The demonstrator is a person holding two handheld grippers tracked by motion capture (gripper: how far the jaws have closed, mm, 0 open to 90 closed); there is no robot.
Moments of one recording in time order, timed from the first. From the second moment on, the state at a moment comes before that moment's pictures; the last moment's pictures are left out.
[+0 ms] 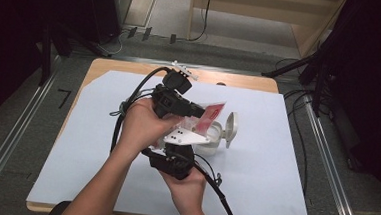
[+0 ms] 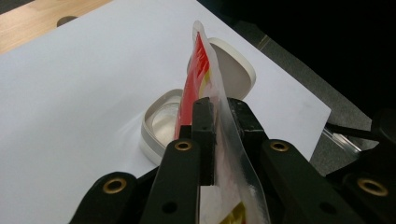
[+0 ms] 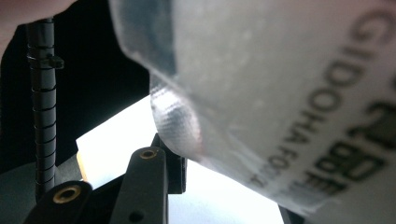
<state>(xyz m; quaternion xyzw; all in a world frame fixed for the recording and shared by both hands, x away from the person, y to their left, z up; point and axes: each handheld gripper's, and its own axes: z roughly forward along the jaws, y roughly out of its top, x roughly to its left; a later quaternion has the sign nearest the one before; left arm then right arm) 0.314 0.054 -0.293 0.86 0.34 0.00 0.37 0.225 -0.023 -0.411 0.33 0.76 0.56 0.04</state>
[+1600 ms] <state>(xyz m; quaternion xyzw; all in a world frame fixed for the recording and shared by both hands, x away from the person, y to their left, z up) 0.312 0.053 -0.294 0.86 0.34 0.00 0.37 0.223 -0.023 -0.413 0.33 0.76 0.56 0.04</state>
